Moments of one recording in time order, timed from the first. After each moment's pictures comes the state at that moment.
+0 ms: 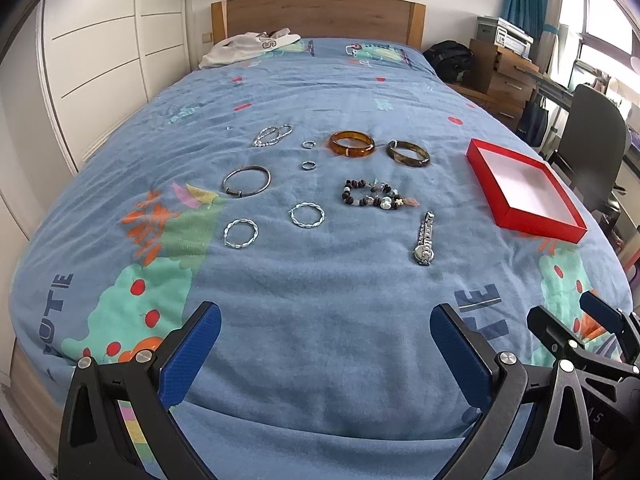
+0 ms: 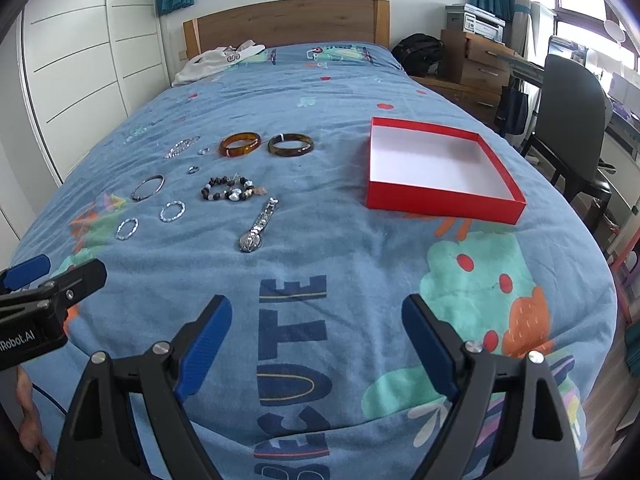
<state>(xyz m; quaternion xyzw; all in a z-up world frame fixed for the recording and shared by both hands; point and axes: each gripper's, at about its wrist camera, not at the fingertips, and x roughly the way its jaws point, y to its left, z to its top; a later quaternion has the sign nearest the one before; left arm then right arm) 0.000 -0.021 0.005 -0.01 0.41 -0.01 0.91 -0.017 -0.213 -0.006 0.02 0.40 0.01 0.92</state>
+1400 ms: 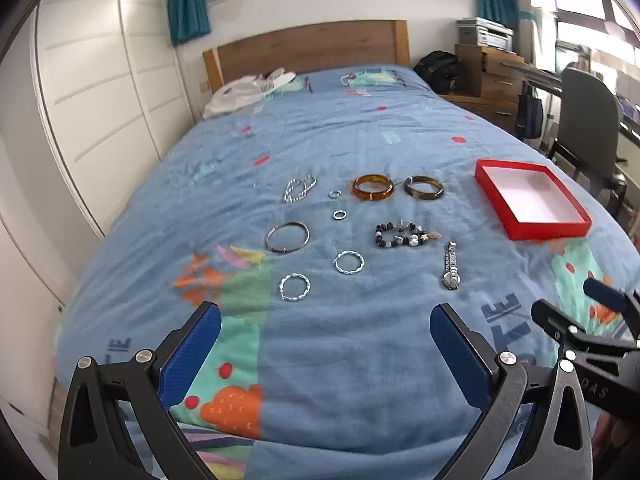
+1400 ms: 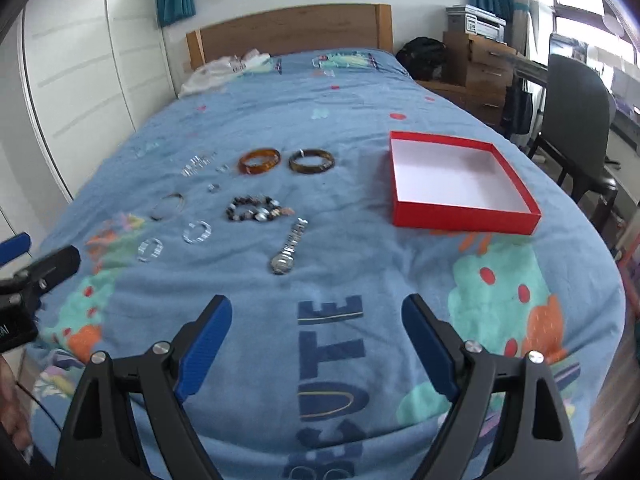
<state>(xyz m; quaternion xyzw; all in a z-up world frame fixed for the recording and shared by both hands) -0.018 0.005 0.063 0.08 0.35 0.00 0.93 -0.021 -0.187 0.018 0.04 0.38 0.02 0.92</state>
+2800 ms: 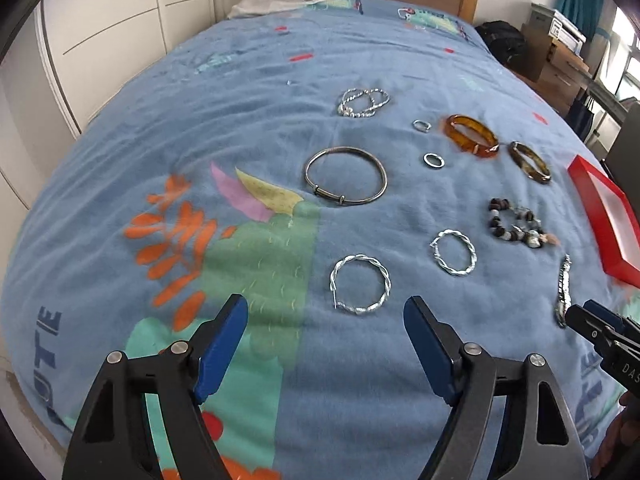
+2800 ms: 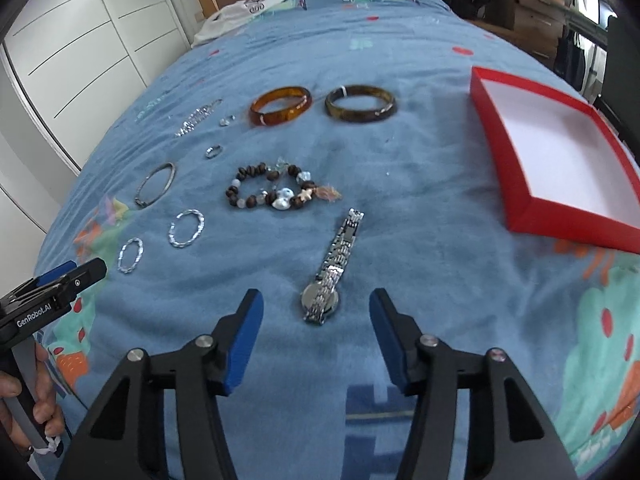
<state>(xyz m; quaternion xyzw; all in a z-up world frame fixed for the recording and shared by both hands) 0.121 0.093 -0.051 -0.04 0.48 0.03 0.88 0.118 -0.160 -0.066 0.07 0.50 0.09 0.86</state>
